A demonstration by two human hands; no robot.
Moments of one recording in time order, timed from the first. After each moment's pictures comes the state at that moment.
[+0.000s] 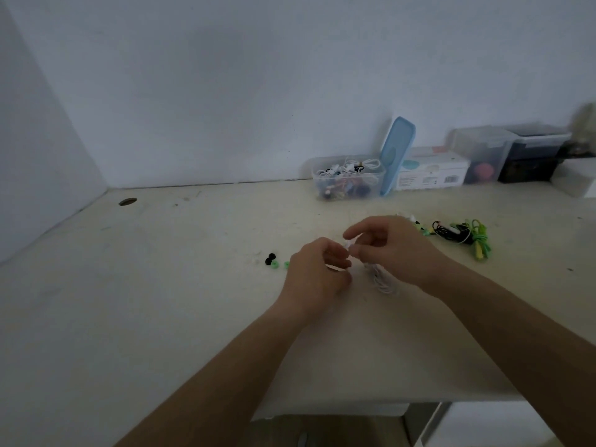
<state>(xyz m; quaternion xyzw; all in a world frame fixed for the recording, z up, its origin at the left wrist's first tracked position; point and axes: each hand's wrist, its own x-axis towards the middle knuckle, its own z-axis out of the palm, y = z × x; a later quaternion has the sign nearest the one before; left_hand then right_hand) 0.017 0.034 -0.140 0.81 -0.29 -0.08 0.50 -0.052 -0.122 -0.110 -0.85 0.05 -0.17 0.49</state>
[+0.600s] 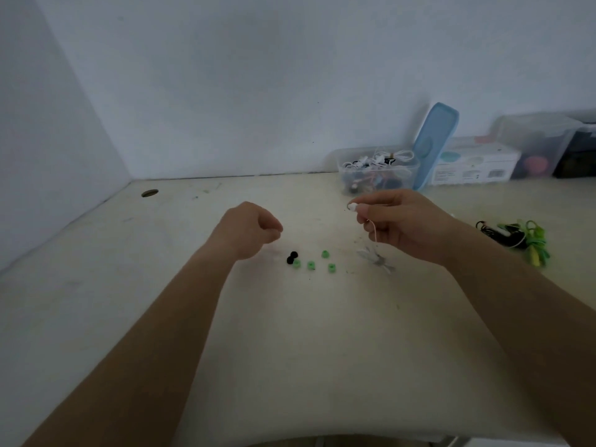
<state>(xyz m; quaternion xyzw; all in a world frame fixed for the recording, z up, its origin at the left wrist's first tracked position) 0.134 0.113 -0.097 0.94 -0.24 -0.02 0.25 0.007 -0.123 -0.095 -0.67 0.06 -0.04 0.74</state>
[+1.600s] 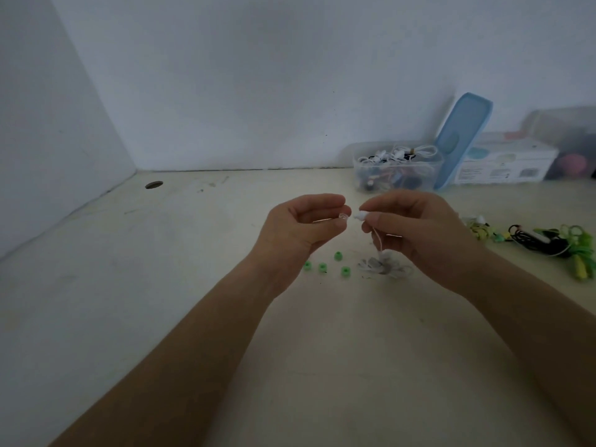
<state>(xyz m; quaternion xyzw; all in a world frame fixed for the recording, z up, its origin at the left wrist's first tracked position) 0.079 0.071 -0.108 0.60 -0.21 -0.19 0.75 0.002 -0.102 -0.109 -0.69 -0.01 -0.14 0.71</state>
